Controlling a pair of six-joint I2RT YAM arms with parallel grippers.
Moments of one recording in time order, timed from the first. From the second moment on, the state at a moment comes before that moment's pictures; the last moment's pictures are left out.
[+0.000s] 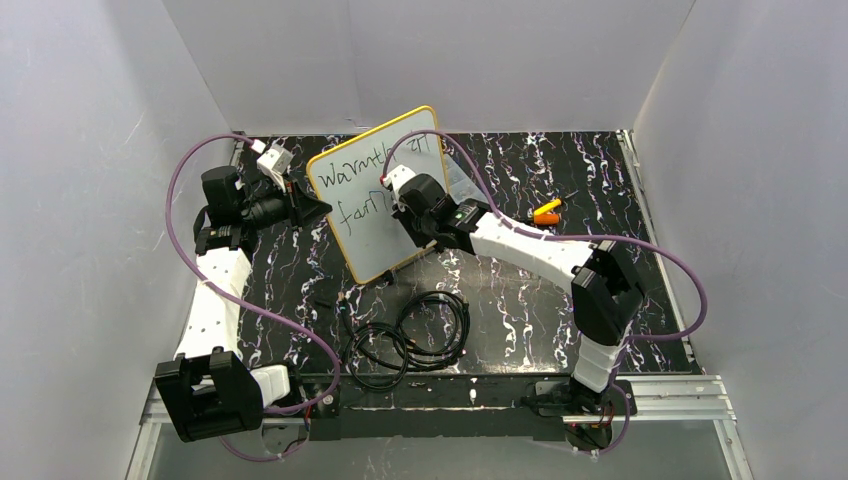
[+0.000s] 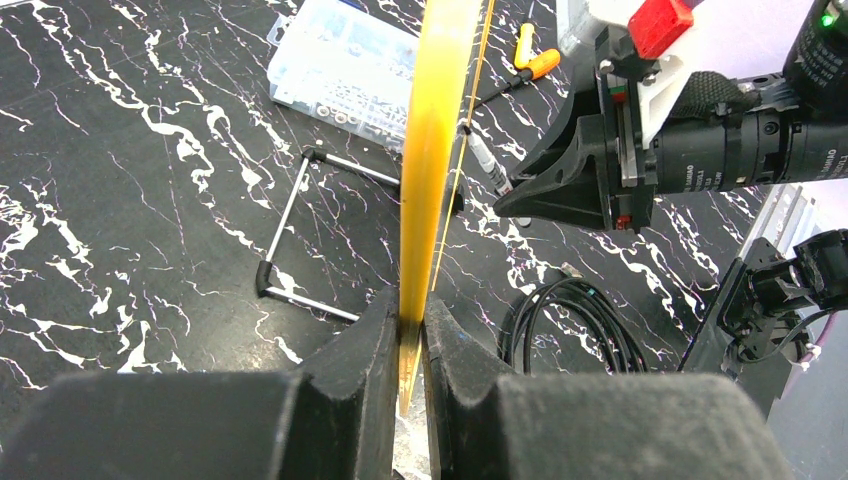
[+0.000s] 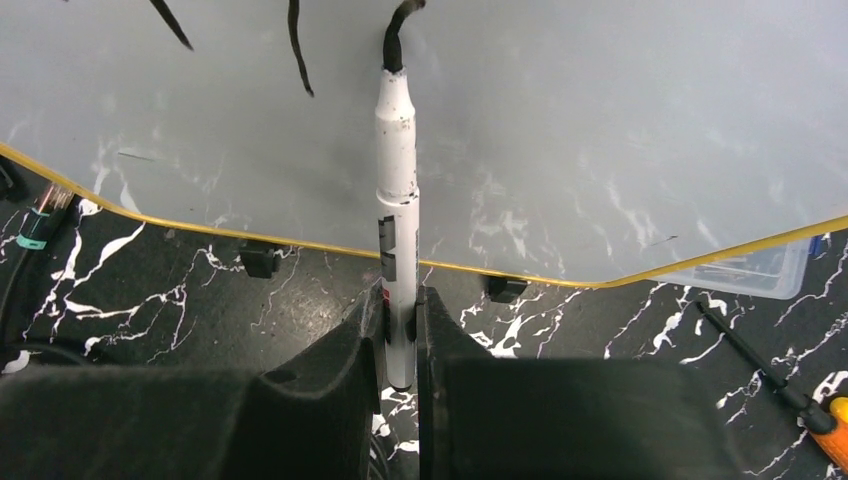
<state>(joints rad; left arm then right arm) 0.17 1.17 0.99 -0.31 1.00 0.07 0.92 1.79 1.48 -0.42 0.18 0.06</state>
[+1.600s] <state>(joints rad) 0.16 1.17 0.99 -0.30 1.00 0.07 0.91 1.78 1.49 -0.39 0.22 0.05</state>
